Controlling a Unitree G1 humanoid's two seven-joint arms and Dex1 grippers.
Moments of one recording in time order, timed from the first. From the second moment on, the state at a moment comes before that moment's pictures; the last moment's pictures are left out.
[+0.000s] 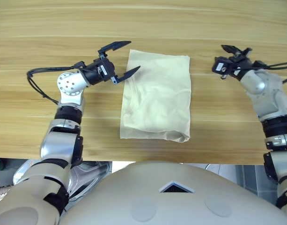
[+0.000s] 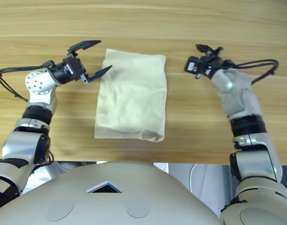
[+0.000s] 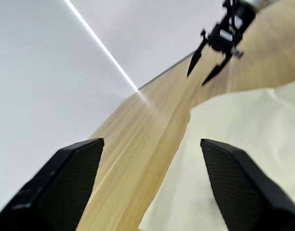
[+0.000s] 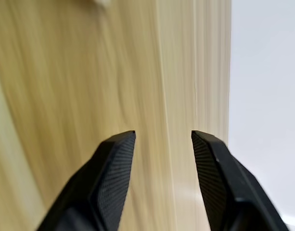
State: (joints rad) left arm -0.46 0.44 -0.12 0.85 -0.07 -1.00 -0.96; right arm -0.24 -0.77 0.19 0.35 -0.55 -0.20 0.35
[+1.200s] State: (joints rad) left arm 0.12 0.83 -0.35 0.18 0.06 -0.96 -1.02; right arm 0.48 -0.93 0.10 0.03 0.09 -0.74 1.09
